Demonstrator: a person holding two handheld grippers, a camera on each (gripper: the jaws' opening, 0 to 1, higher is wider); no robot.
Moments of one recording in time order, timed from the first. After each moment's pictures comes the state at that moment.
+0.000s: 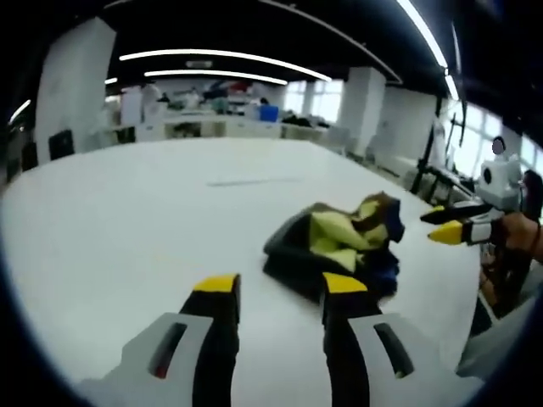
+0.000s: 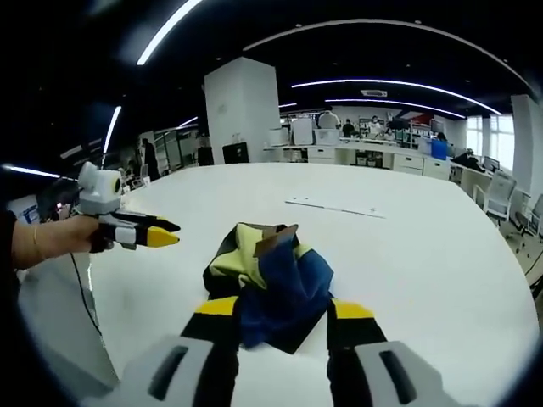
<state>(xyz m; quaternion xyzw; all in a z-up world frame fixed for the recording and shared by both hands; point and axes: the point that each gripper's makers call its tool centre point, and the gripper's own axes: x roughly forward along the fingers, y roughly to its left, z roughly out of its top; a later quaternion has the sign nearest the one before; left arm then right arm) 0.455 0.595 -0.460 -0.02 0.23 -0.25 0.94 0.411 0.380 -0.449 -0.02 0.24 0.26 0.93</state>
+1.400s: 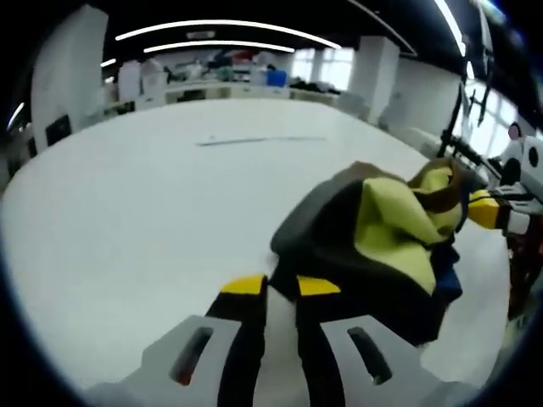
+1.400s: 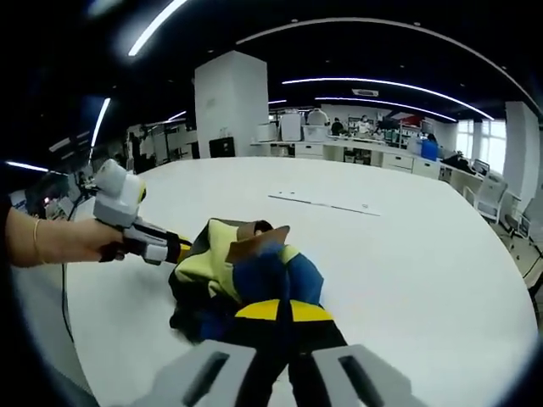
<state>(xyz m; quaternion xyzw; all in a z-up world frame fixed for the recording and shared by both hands) 0.513 0.566 -0.532 0.01 0.31 -0.23 0.92 0.447 0.384 -0.472 -0.04 0.25 0.22 0.94</state>
